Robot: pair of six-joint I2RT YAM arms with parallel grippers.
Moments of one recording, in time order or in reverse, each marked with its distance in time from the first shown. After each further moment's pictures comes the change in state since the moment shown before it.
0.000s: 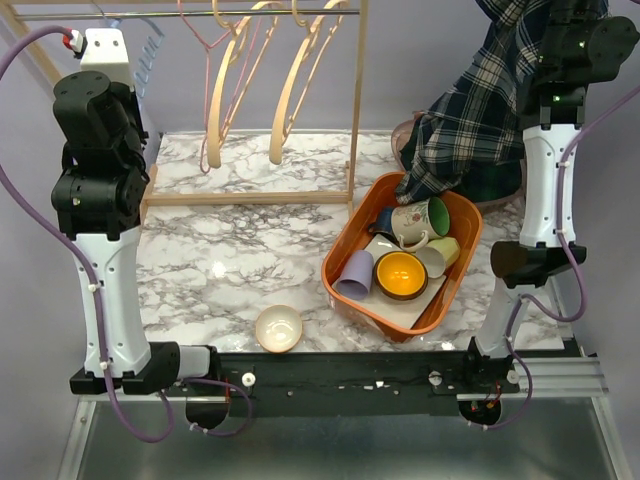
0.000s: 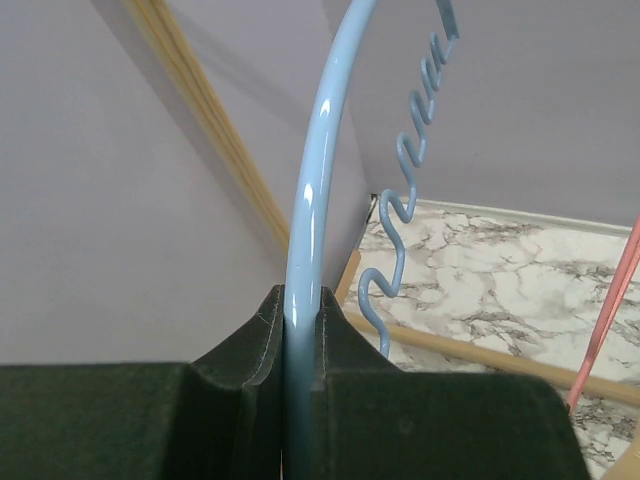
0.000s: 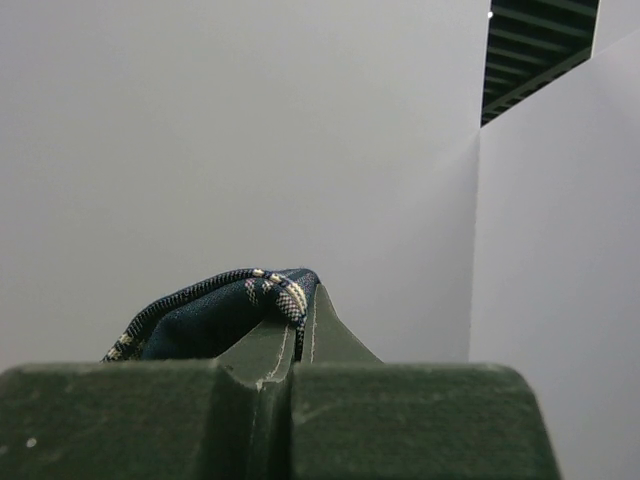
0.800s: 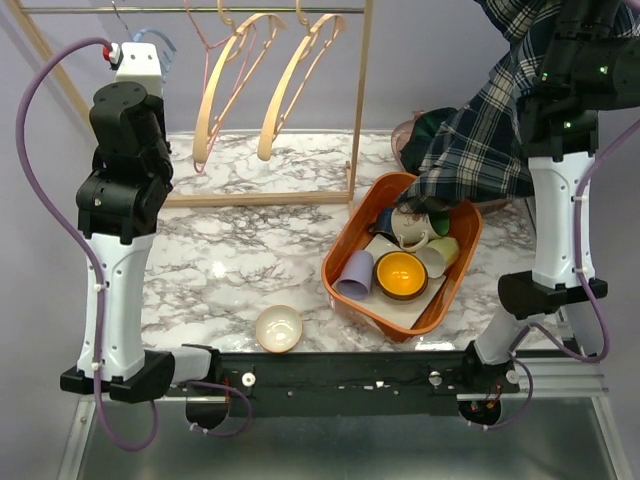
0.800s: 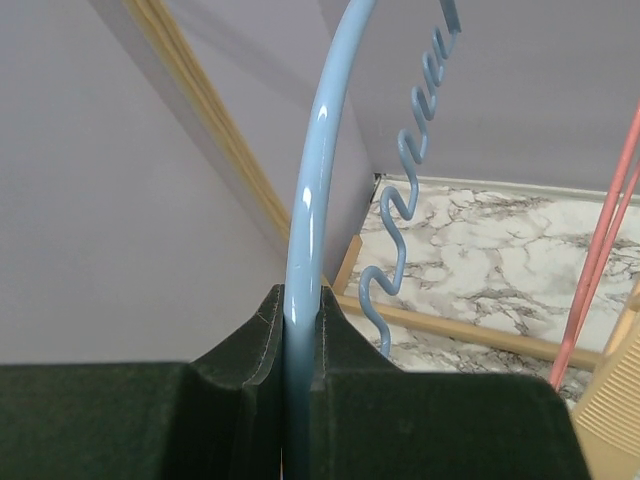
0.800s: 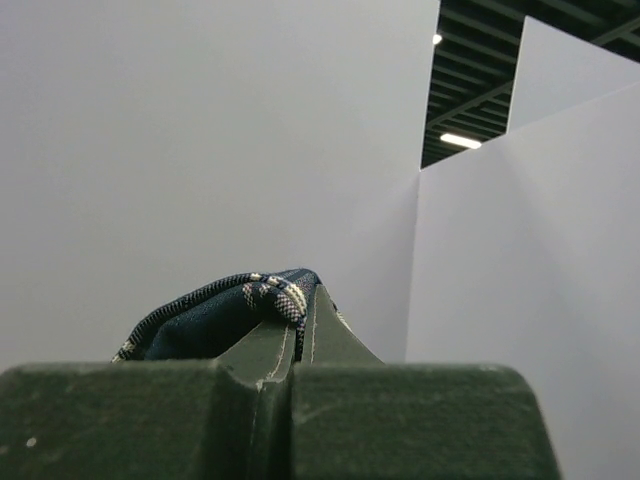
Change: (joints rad) left arm -0.169 -0.055 -0.129 0.029 -0.188 0.023; right arm 0.168 -0.261 -0.174 -0.044 0.154 -0.245
